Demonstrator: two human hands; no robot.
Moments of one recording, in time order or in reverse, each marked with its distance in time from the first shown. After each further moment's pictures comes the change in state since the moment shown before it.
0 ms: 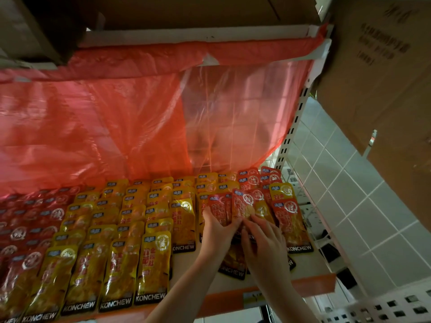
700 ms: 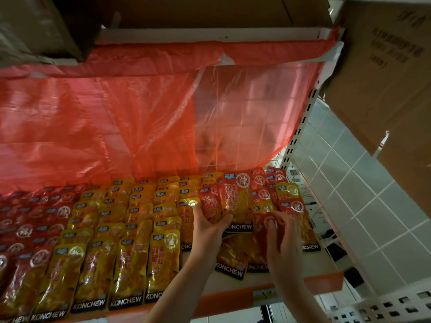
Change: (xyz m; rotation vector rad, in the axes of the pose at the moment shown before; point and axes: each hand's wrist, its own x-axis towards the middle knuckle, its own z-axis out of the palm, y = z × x) left_hand -0.004 -0.002 -0.035 -0.436 -0.010 -0.046; right_hand 0.002 0.001 -0.006 0.328 0.200 0.103
